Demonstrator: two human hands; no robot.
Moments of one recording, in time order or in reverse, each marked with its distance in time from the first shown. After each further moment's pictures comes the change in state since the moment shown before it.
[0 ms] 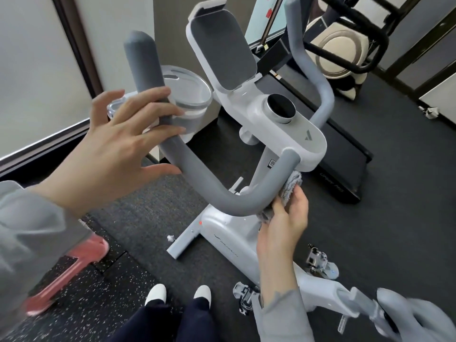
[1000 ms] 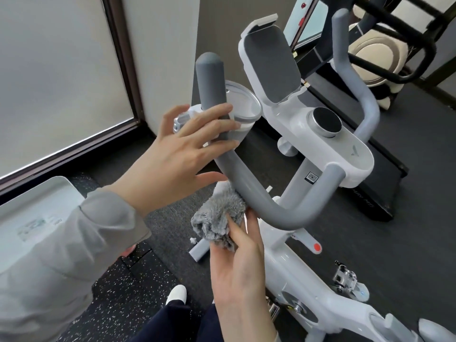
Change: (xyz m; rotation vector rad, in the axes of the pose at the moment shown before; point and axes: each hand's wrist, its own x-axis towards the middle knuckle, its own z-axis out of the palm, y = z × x) left_hand -0.003 -0.004 -0.012 0.017 -0.088 0.041; right_hand -0.128 0.000 0.071 0.399 -0.314 0.632
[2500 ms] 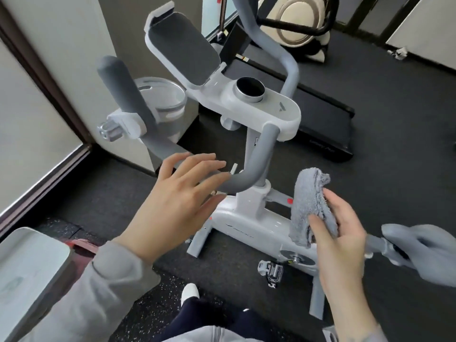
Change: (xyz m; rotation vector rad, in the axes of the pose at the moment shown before) left_hand -0.009 0.086 0.005 -0.281 -0.066 0.147; right_hand -0.059 -0.122 -0.116 -0.989 0.379 -0.820
